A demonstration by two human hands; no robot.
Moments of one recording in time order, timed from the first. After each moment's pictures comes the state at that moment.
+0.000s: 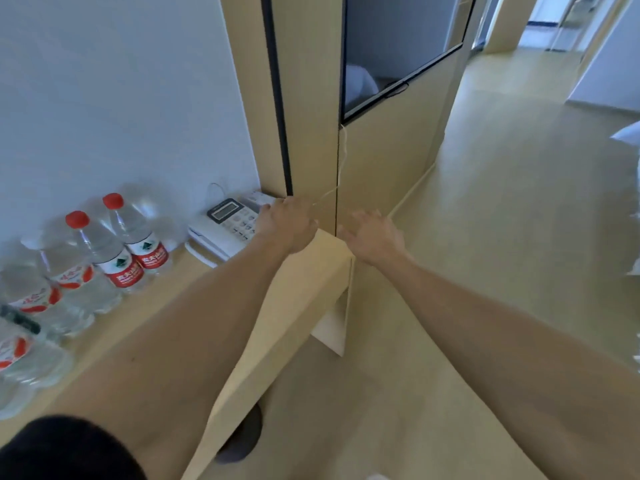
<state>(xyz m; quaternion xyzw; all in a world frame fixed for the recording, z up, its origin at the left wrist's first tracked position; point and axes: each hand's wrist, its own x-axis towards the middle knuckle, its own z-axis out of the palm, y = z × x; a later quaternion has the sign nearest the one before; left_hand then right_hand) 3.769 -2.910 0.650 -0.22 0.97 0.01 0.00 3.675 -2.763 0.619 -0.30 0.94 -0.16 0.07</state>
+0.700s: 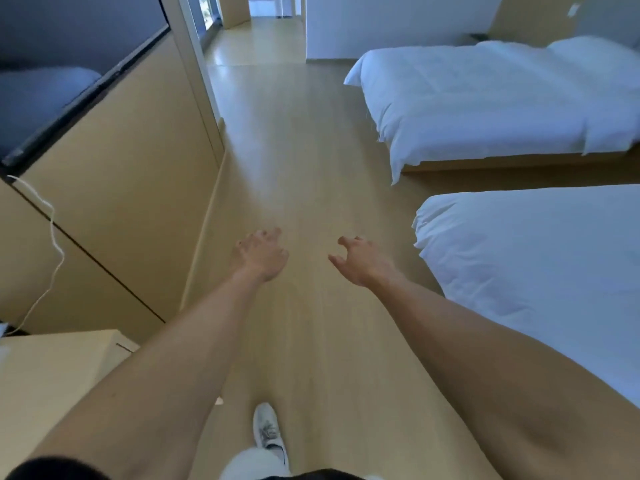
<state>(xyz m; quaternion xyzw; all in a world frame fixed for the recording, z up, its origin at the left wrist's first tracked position) 3.522 -2.598 0.570 0.03 0.99 0.07 0.11 3.553 -2.396 0.568 0.02 0.98 -0.15 0.12</state>
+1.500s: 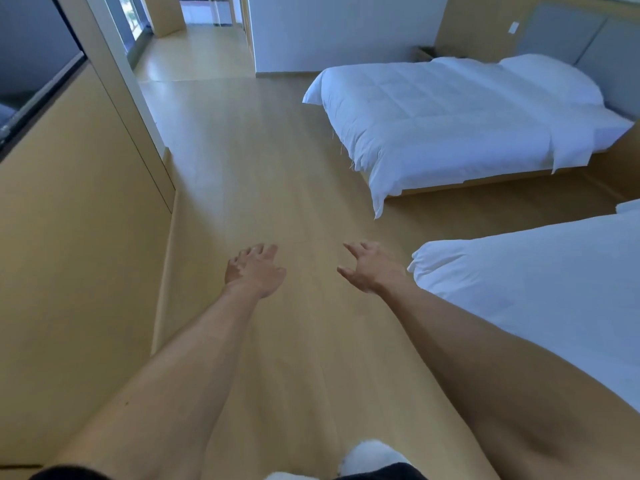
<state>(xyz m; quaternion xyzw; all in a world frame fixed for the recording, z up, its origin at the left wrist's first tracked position) 3.149 -2.616 0.553 0.11 0.98 0.05 0.12 3.214 -2.392 0.574 0.10 0.98 -0.08 0.13</state>
